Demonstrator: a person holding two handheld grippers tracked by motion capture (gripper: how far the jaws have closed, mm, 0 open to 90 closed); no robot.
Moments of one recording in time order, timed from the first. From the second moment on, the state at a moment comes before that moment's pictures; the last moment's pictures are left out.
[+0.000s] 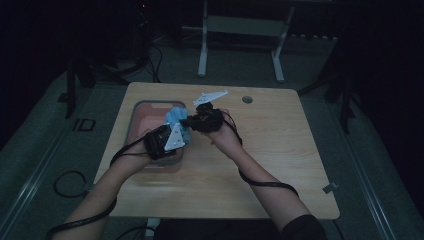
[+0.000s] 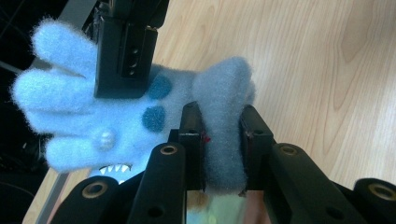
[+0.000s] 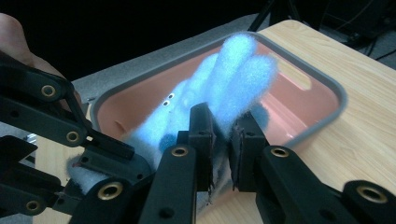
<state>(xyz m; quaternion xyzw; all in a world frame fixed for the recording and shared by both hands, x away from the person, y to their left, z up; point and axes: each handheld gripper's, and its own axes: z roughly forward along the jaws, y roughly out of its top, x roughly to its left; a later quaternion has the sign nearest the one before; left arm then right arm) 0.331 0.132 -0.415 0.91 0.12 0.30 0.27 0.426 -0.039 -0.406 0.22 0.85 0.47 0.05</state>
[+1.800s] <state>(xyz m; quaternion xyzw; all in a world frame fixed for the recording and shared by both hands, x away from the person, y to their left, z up) 0.368 0.187 -0.480 0.93 0.17 0.19 0.25 0.464 0.032 -0.485 0.26 0.88 0.39 0.00</state>
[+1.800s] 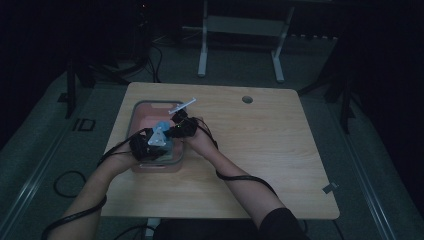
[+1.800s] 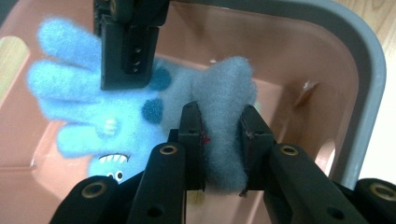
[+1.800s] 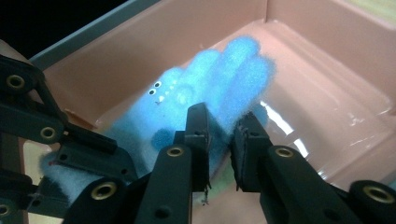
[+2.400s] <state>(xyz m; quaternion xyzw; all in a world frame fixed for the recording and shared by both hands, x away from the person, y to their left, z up) 0.375 0.186 -0.477 0.92 0.23 0.17 0.27 0.464 0.009 -0.473 0.25 0.88 0.41 0.01</state>
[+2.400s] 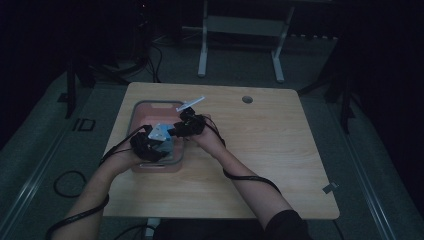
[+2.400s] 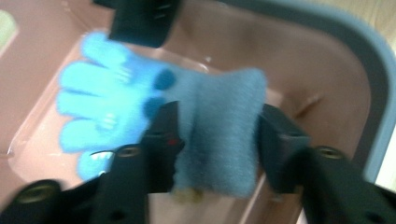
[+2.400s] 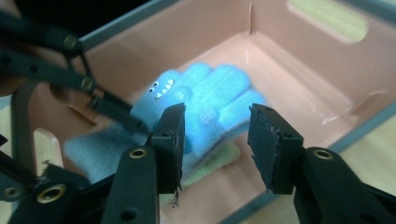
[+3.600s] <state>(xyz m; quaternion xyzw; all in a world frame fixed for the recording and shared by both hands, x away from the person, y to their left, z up) 0.343 0.110 -0.456 0.86 0.27 0.17 0.39 0.440 -0.082 -0.469 0.22 0.87 0.43 0.07</state>
